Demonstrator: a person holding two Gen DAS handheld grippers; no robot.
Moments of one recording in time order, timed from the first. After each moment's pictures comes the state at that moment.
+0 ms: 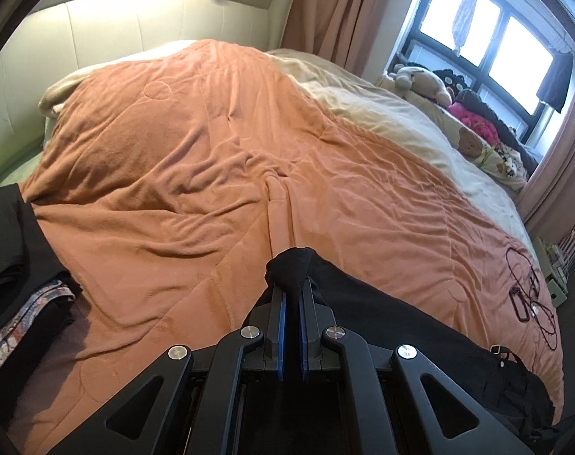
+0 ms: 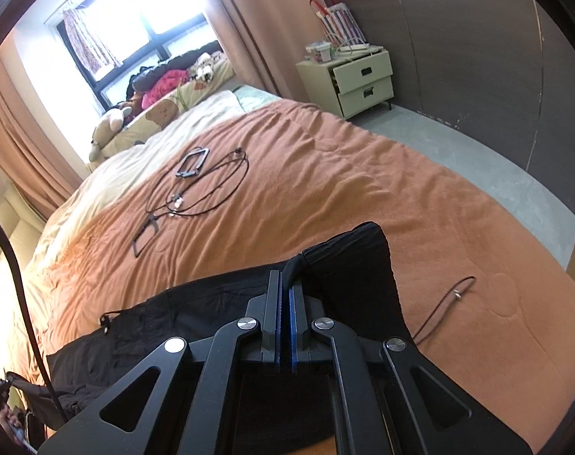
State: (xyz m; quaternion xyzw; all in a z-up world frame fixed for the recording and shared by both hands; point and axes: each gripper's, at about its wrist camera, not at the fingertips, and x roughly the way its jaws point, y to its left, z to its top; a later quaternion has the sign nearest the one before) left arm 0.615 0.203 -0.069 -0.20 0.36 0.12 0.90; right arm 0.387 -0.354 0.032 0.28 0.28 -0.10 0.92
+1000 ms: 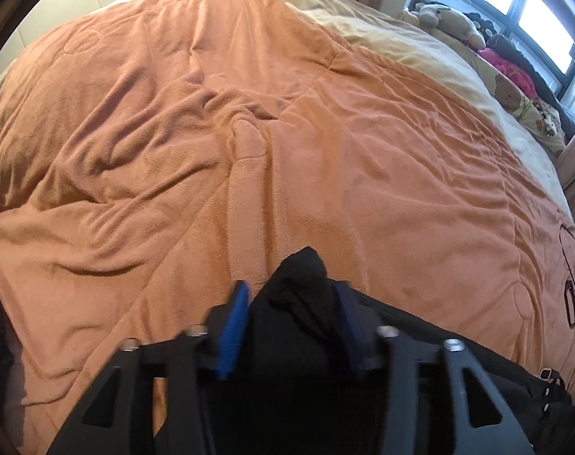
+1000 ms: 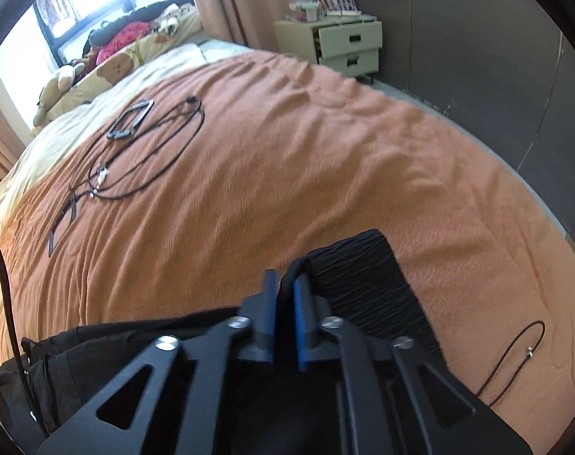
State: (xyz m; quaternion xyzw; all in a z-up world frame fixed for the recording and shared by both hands) left arm 0.741 0.196 -0.146 -0.17 0.45 0.15 0.86; right arm 0.541 -0.340 -0.020 0.23 0.35 -0.14 0.90
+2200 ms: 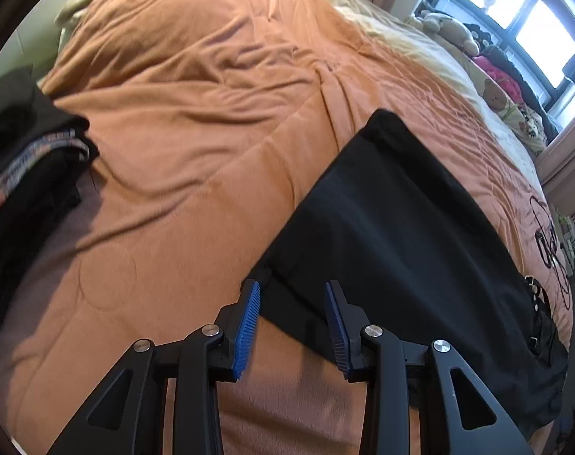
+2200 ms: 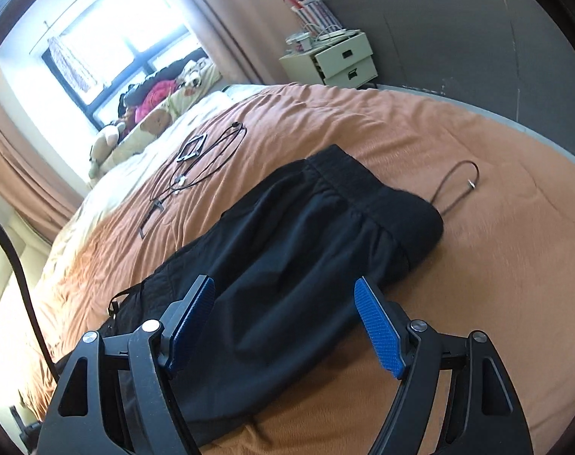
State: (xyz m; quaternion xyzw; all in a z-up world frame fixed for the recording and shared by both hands) left arm 0.544 0.221 -0.160 -0.23 0.47 0.12 0.84; right arm 0.317 -0.300 -0.033 0.33 0.24 -0.11 0.91
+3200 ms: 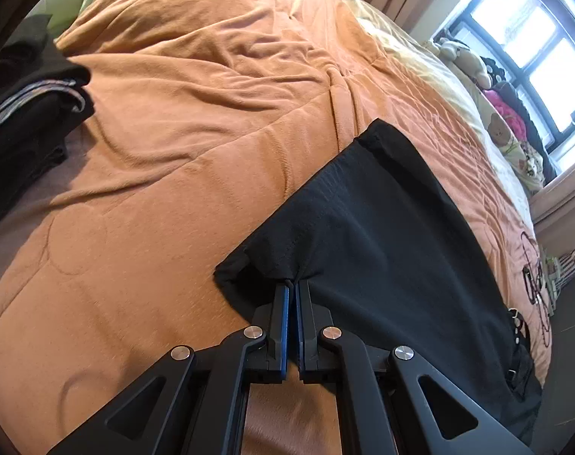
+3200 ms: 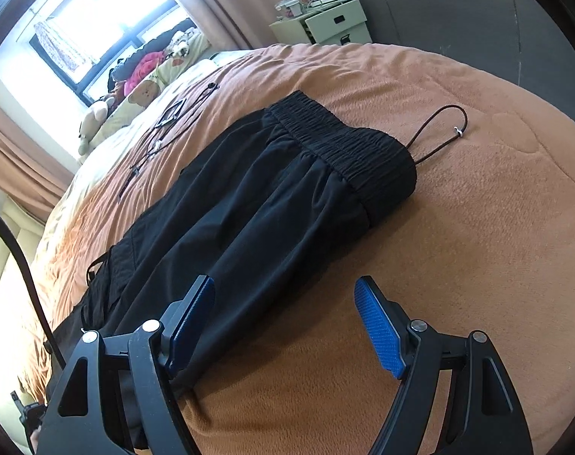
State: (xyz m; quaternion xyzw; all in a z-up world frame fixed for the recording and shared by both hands) left arm 0.532 0.216 -0.172 -0.30 0.44 0.13 0.84; right arm 0.320 -0.331 -0.055 0.35 0.30 -0.08 0.88
